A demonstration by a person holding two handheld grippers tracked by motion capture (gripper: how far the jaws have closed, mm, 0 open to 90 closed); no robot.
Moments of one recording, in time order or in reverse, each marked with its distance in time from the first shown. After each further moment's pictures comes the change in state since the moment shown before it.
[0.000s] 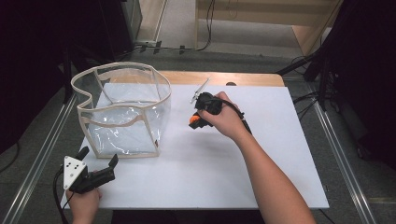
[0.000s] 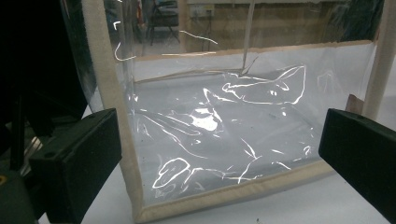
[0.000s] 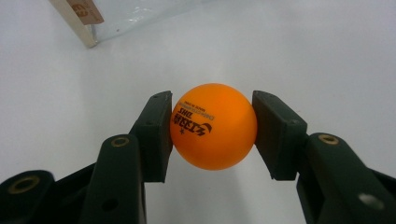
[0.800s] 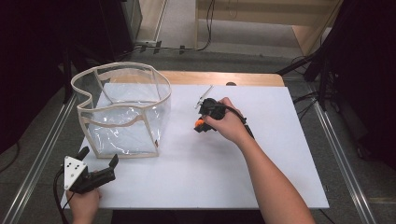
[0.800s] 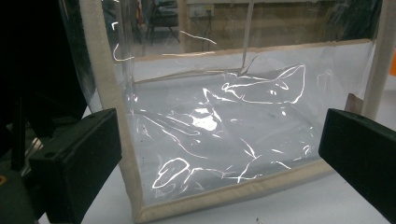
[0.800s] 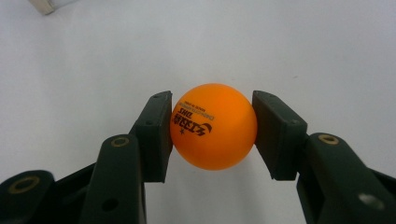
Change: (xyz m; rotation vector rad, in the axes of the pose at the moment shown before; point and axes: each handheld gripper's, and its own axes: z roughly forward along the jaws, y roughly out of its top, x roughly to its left) left arm -0.001 0.000 0.000 0.000 0.002 0.006; right arm -0.008 -0.023 0.020 0.034 -0.037 0.029
